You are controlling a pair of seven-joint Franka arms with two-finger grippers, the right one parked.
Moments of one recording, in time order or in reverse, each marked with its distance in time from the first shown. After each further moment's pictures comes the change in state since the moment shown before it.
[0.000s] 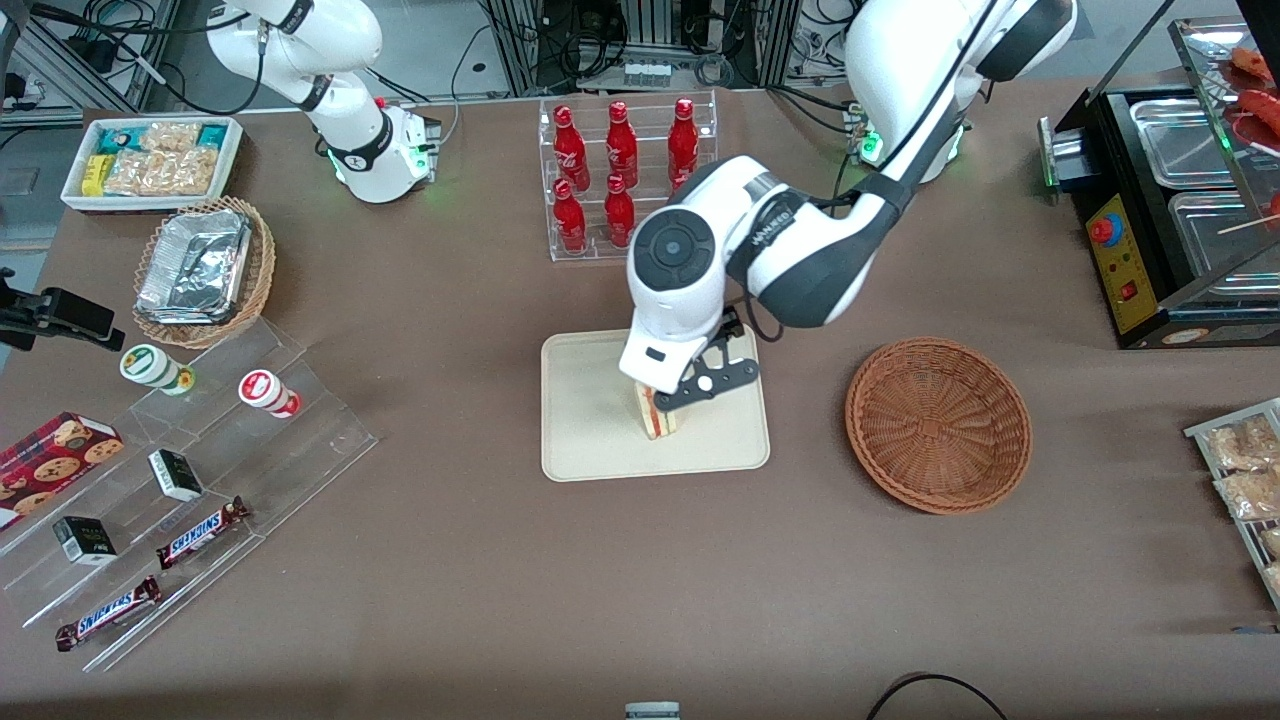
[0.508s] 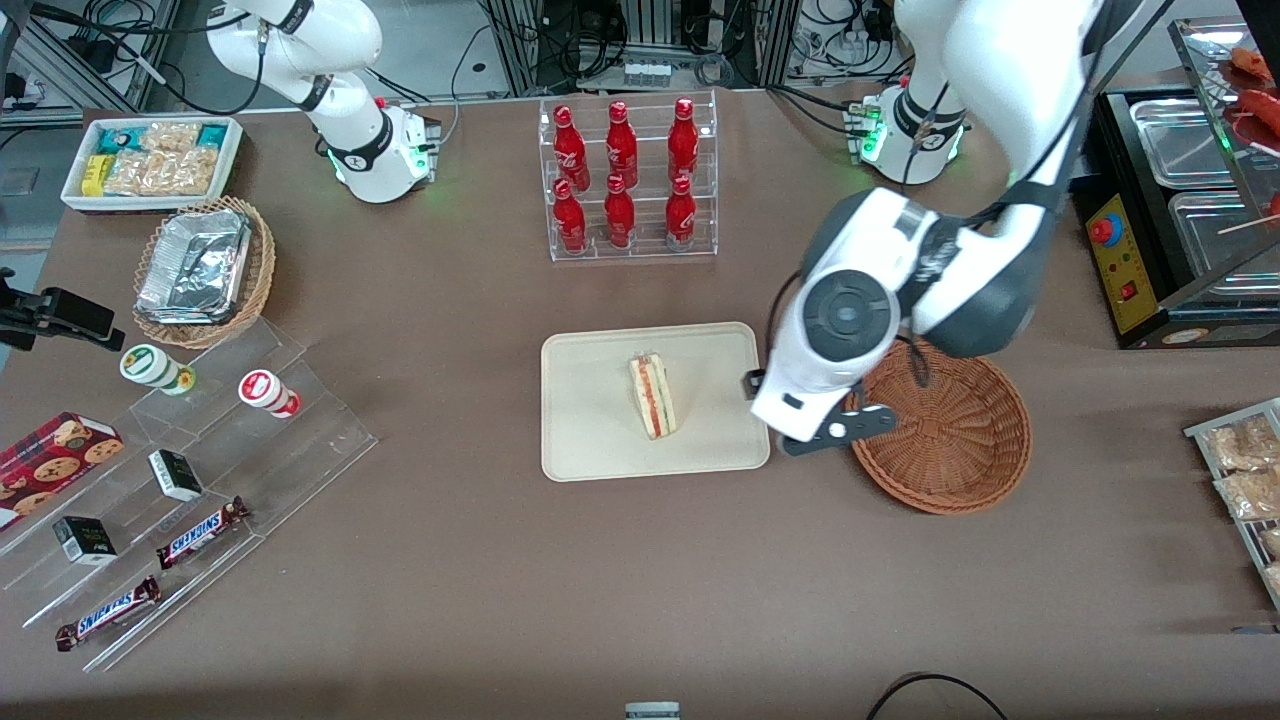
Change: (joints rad) arm 0.240 -0.146 -0.001 -0.168 -0.008 -0.057 0.358
